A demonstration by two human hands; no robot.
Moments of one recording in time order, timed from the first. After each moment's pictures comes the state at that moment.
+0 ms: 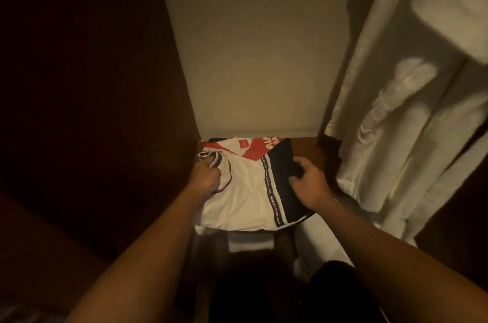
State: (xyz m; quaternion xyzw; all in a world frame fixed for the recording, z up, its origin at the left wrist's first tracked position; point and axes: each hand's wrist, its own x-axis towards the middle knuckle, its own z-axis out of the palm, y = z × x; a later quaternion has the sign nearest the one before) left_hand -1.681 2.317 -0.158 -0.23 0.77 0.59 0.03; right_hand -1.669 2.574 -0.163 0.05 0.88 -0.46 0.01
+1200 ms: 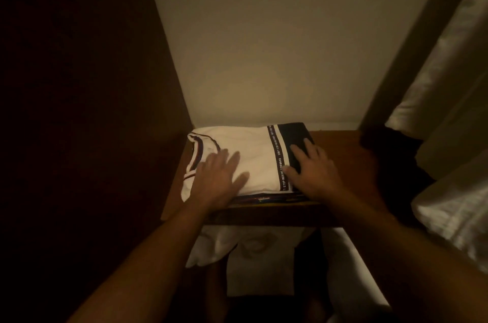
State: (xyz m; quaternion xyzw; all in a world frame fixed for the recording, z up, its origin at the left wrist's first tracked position) left_hand -1.845 2.286 -0.348 0.04 1.00 0.07 0.01; right_hand -1.885 2.539 -0.339 -0.07 0.99 -0.13 0.05
